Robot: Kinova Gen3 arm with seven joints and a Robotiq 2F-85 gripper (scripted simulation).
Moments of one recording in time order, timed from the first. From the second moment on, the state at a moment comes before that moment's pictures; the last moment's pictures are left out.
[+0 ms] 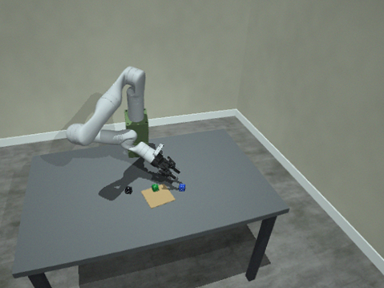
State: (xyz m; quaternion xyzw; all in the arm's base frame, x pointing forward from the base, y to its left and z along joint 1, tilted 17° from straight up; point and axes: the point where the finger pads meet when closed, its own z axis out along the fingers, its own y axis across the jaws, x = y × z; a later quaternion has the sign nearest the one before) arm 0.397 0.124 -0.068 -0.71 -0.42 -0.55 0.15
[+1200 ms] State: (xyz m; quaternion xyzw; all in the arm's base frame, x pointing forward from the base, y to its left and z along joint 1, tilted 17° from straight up) arm 0.399 0.129 -0.065 -0.81 -0.43 -0.41 0.07
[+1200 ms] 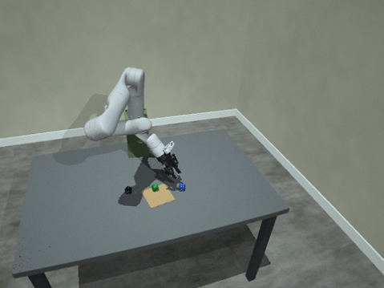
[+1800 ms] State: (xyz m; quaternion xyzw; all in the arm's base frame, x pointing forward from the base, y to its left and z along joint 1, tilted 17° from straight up) arm 0.396 0.138 -0.059 -0.86 -0.43 -0.28 0.01
